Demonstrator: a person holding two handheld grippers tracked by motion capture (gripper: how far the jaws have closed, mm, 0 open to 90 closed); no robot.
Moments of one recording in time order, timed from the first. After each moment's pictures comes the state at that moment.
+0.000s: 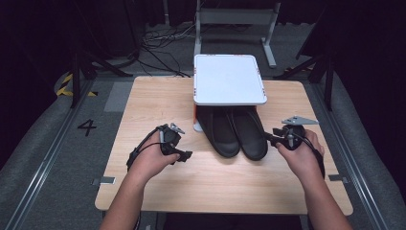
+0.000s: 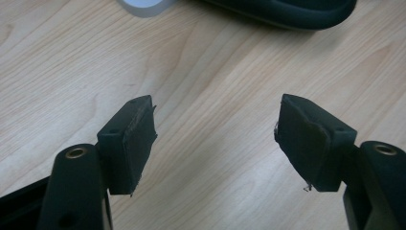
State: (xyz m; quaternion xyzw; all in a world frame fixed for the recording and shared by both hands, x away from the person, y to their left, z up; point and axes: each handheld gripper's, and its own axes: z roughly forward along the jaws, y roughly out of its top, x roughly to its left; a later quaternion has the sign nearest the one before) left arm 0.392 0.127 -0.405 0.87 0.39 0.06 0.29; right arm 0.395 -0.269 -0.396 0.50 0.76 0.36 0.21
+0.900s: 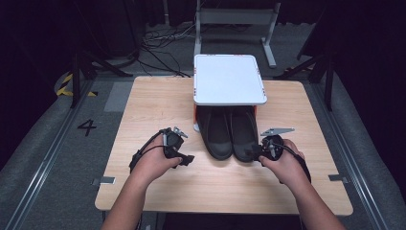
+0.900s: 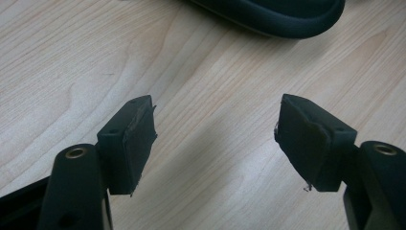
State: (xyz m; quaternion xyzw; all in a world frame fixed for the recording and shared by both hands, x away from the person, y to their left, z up) left arm 0.389 0.122 -0.415 0.88 0.39 0.05 0.27; right arm 0.388 -0.219 -0.431 0.46 0.81 0.36 0.10
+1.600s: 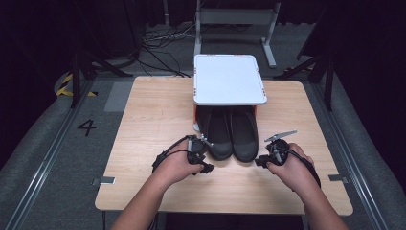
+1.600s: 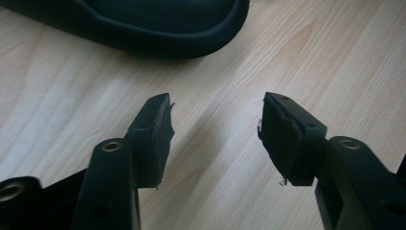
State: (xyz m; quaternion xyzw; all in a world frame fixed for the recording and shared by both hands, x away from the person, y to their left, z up) left arm 0.383 0.047 -0.433 0.91 0.32 -0.01 0.25; right arm 0.370 -0.233 -0.424 0.48 0.83 0.26 0.06
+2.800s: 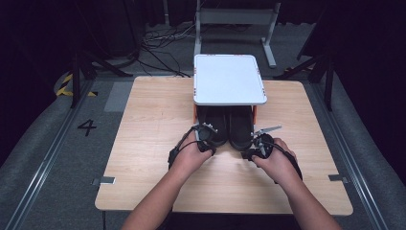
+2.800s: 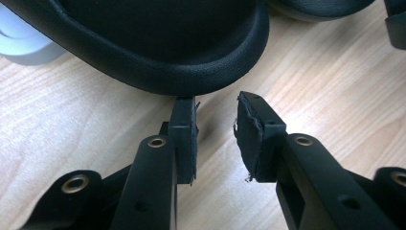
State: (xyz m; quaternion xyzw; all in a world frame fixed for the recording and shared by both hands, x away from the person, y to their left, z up) left arm 0.428 0.033 -0.443 0.87 0.42 0.04 0.25; right arm 0.399 -0.199 -0.439 0.49 0.82 0.29 0.06
